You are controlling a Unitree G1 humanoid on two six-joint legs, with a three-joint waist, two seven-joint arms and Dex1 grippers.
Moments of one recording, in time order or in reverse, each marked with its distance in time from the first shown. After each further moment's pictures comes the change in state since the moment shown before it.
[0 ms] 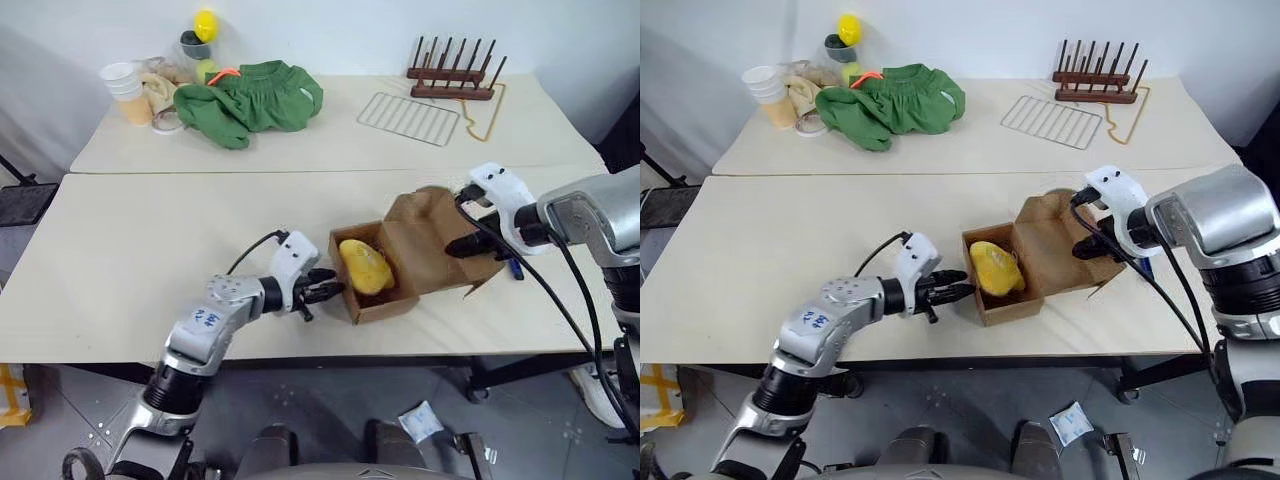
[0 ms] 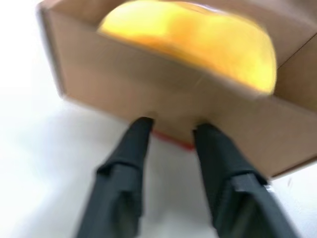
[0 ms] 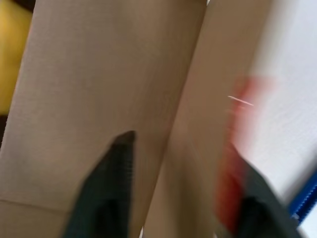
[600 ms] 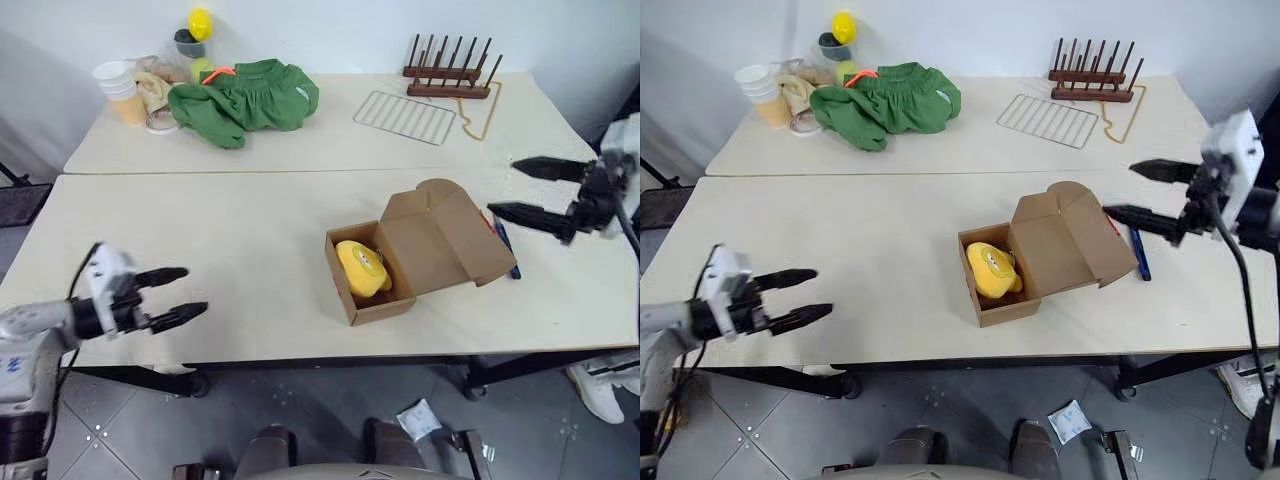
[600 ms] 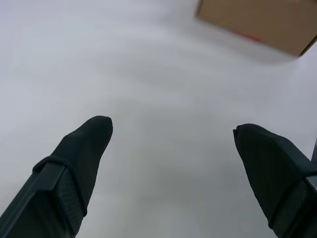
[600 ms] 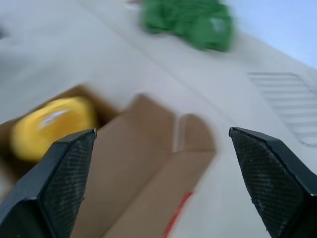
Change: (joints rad) left arm 0.424 0.432 0.627 0.342 -0.195 -0.460 -0.507; right arm 0.511 -0.070 -0.570 0.093 0.140 -1.073 0.545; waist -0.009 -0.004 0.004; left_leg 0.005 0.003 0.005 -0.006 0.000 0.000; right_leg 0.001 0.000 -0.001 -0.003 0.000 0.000
